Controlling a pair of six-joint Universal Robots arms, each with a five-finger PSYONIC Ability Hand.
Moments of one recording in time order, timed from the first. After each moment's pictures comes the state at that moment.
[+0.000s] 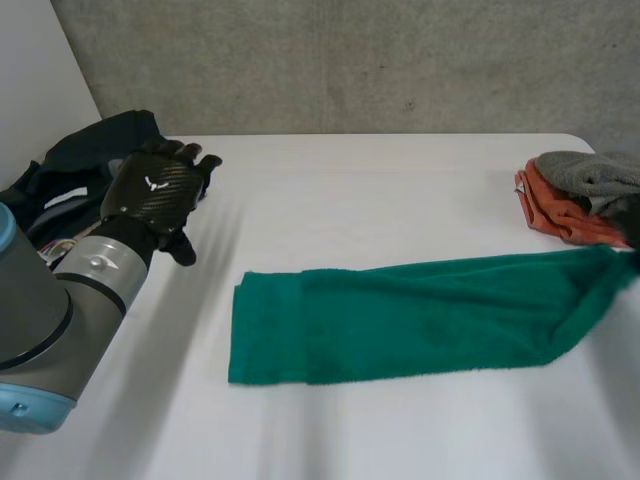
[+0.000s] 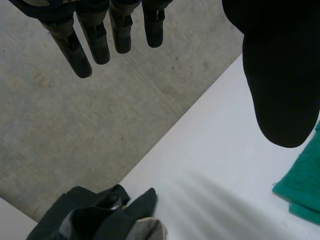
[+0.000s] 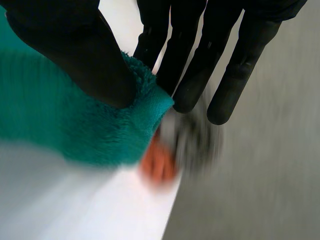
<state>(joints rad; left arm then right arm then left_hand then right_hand) 4.35 -1.72 -1.76 3.46 -1.49 3.60 1.43 -1.30 1.78 -0.32 1.26 2.25 0.19 0.21 0.21 0.20 0.05 1.10 1.17 1.19 1.20 0.99</state>
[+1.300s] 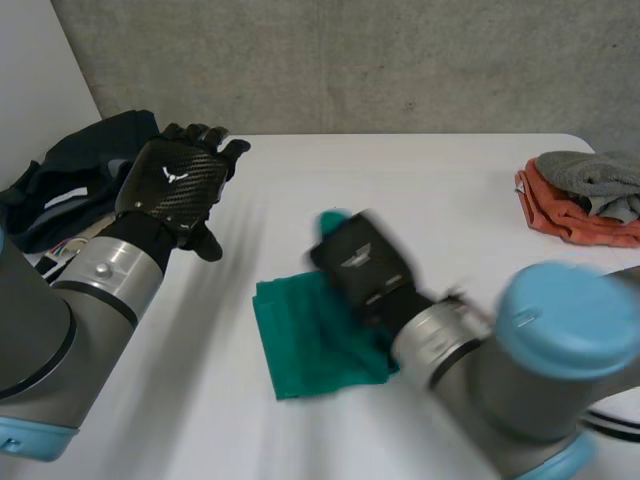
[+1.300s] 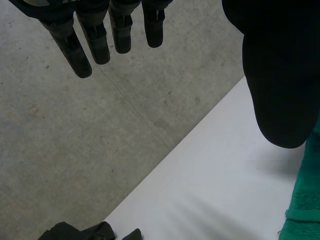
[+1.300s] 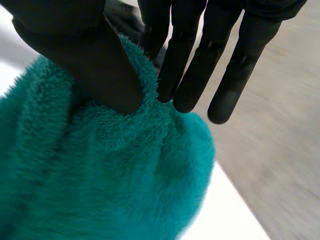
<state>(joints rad) 4.25 -1.65 -1.77 3.46 -1.51 3.54 2.28 -1.18 1.69 -0.42 1.34 2.60 0.19 0.21 0.21 0.20 0.05 1.01 1.08 1.11 1.12 0.92</state>
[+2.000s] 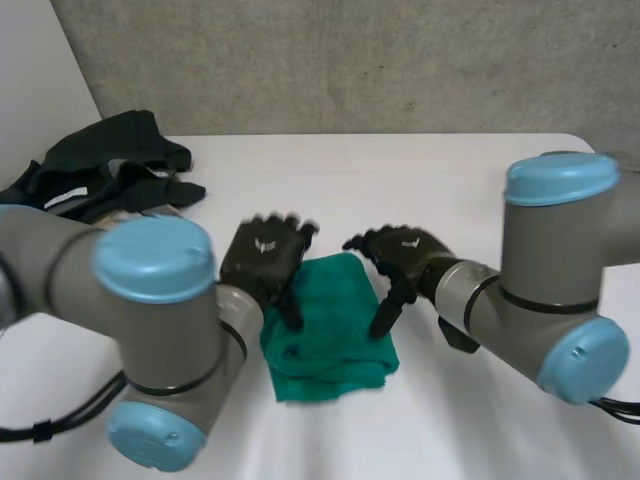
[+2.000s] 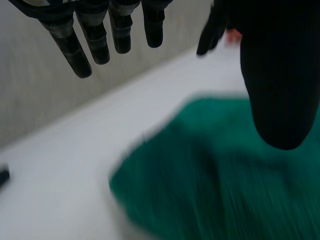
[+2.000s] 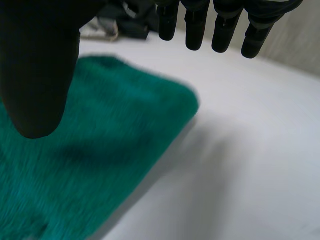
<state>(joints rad) 4.00 -2.07 -1.48 3.25 -1.74 3.26 2.09 -1.02 1.32 0.18 1.33 3.04 0.19 0.21 0.21 0.20 0.05 0.22 0.21 0.21 0.20 0.05</state>
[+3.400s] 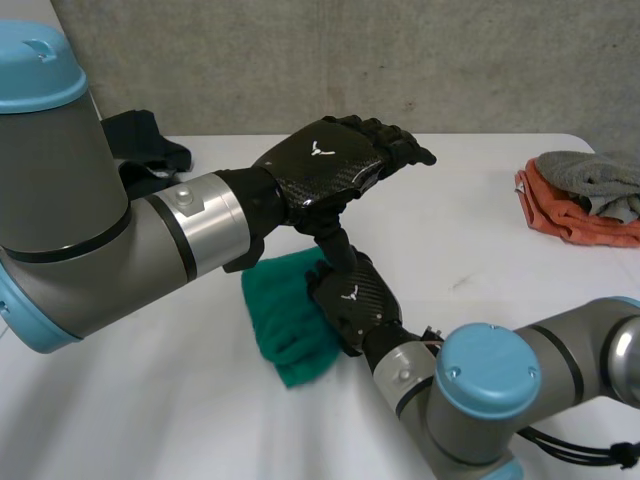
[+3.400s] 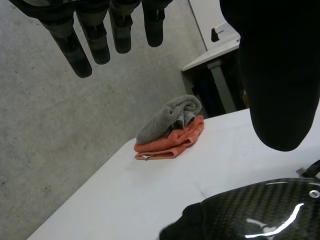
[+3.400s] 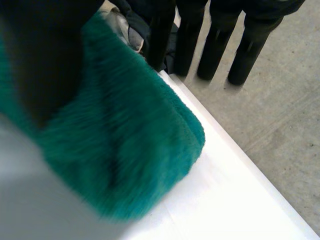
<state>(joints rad) 4.14 -1.92 -1.19 3.00 -0.97 3.36 2.29 -0.95 1.70 -0.66 1.47 2.67 0.19 0.21 0.21 0.20 0.05 0.60 0.58 0.57 0.57 0.39</state>
